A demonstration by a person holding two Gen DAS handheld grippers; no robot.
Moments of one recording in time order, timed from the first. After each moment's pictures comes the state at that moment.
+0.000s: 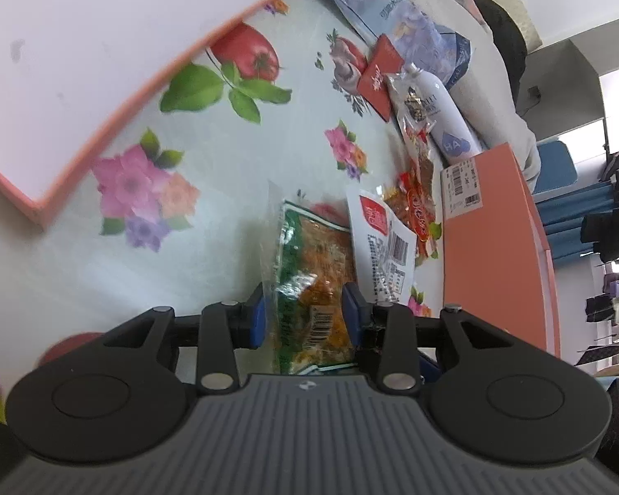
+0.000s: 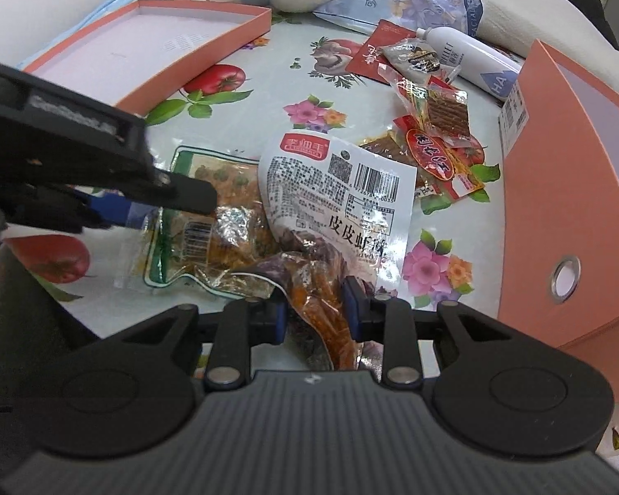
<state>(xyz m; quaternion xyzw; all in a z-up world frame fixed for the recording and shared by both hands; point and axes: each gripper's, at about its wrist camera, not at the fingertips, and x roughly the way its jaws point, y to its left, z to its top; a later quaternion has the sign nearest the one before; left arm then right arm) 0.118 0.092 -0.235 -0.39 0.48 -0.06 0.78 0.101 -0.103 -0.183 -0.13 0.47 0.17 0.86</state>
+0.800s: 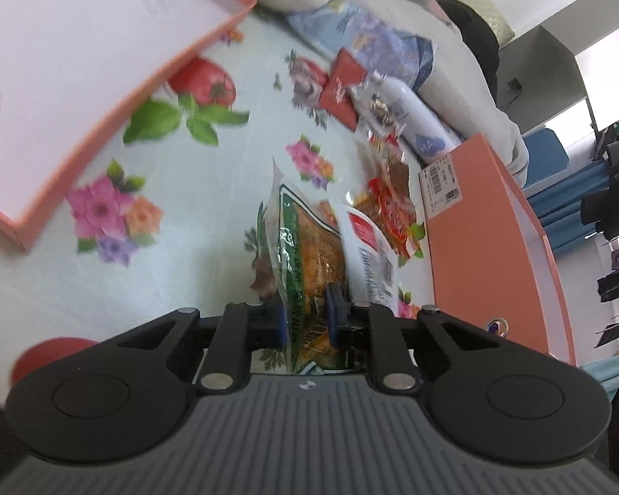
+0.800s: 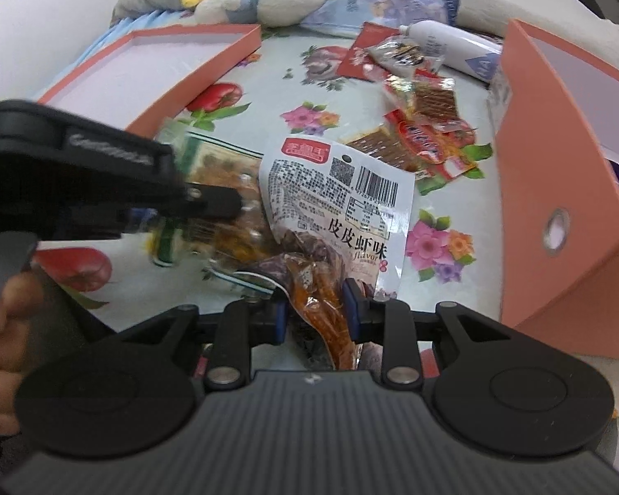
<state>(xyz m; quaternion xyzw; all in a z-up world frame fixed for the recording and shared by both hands) 0.106 0.070 -0.209 -0.33 0.44 -0.07 0.83 0.090 -0.126 -0.169 -0.06 0.46 0.16 0.87</state>
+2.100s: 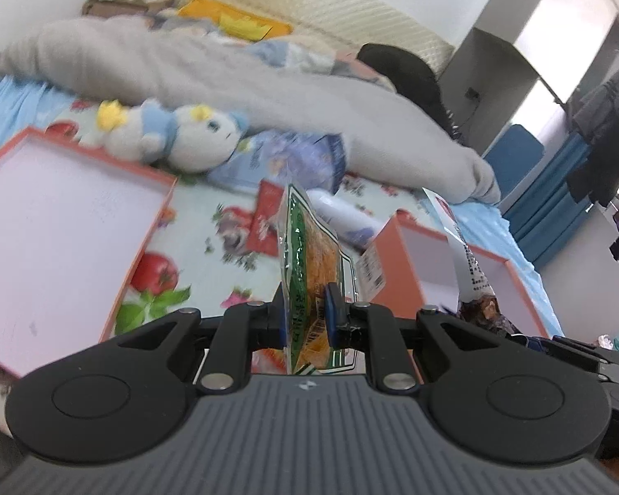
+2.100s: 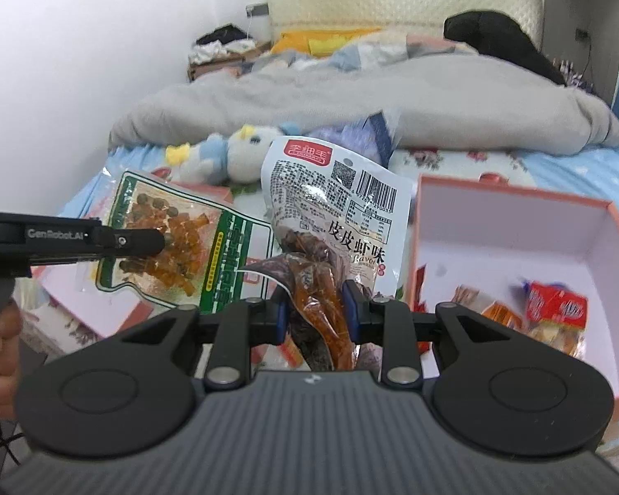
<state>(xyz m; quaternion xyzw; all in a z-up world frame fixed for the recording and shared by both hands) 0.112 0.039 -0.035 -0.20 0.35 -0.08 0.91 0.108 -0.198 -0.017 -0.01 0.34 0.16 0.93</state>
